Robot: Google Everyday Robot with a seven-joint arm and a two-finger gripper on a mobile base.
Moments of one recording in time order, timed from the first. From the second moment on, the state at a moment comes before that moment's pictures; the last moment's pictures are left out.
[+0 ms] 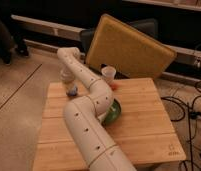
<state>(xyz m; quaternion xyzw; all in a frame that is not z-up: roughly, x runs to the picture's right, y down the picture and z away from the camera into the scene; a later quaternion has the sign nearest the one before) -0.196 0.014 0.966 -0.44 0.13 0.42 0.78</state>
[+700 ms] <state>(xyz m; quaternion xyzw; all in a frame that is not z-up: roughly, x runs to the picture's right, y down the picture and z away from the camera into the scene) -0.110 -0.007 0.978 -0.39 0.19 0.50 0.75</state>
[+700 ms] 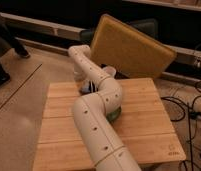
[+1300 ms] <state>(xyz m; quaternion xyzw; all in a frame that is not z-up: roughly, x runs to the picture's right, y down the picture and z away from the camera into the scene) -0.121 -0.020 0.981 -0.39 0.15 0.49 0.77</state>
